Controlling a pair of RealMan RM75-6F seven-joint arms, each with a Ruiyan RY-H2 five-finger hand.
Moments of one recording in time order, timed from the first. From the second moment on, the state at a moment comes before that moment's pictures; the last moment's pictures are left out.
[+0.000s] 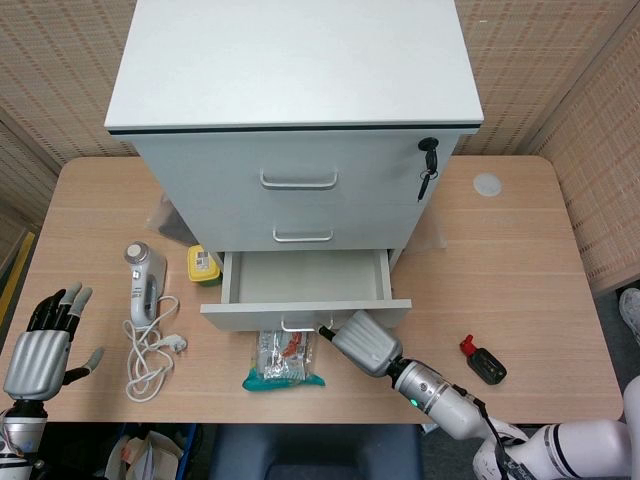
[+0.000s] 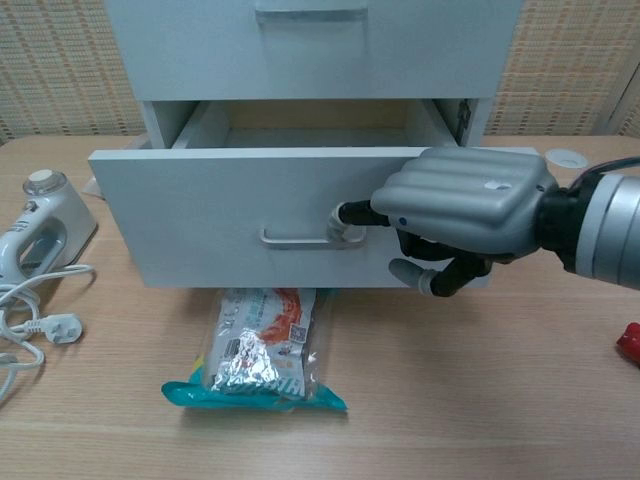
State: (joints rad) left arm -0.14 -1.18 -0.05 -1.65 1.47 1.46 0.19; right arm 0.81 -1.38 -0.03 -1.91 -1.24 1.00 -0.78
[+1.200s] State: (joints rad) left arm -0.15 -1.18 -0.05 -1.64 1.49 1.46 0.18; right arm 0.68 -1.38 -0.11 -2.00 -1.38 1.09 -0.84
